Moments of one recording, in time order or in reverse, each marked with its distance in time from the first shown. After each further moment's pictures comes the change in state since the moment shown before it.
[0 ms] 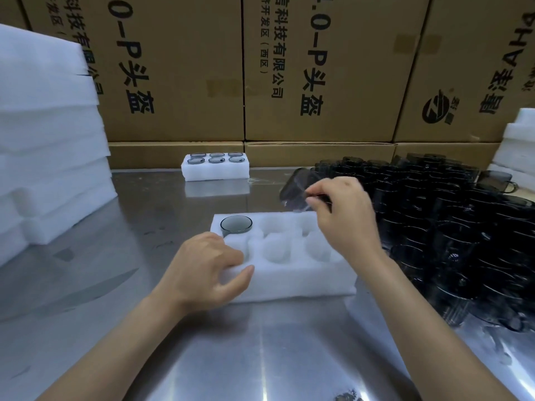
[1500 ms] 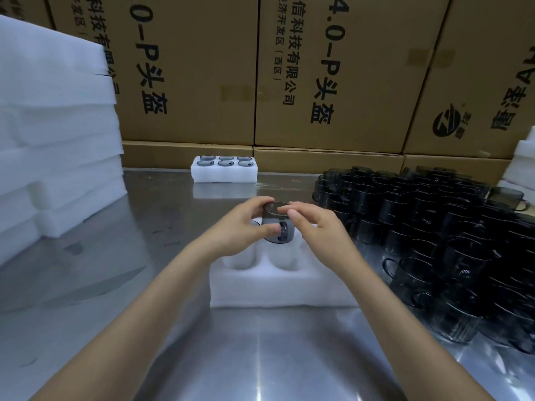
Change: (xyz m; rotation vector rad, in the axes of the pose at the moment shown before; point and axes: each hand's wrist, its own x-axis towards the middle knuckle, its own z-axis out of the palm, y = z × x) left_hand 0.071 -0.010 0.012 -0.767 -0.201 -0.540; right_hand -0.005 -0.015 0.027 0.545 -0.349 0.150
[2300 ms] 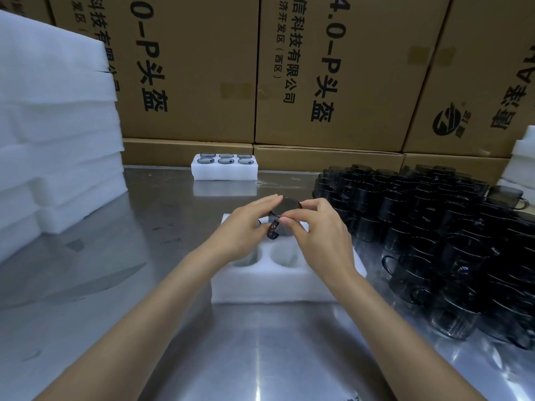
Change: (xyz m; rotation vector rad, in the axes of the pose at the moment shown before) left_hand -0.001 -0.006 0.008 0.306 0.067 0.159; right_hand -0.008 0.006 0.014 -0.467 0.214 -0.001
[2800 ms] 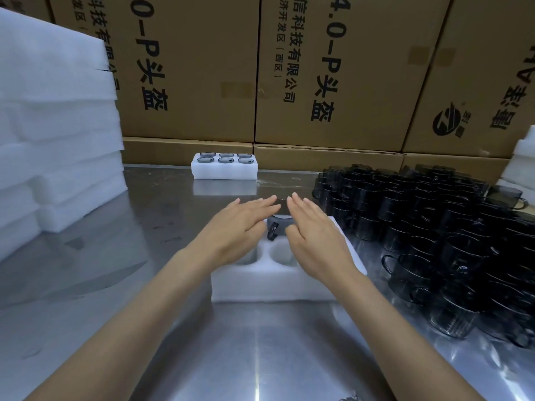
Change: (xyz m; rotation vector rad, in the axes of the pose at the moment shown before) left_hand -0.012 0.002 -0.015 0.294 -0.123 0.054; right_hand -0.001 -0.002 -0.001 -0.157 -0.275 -0.089
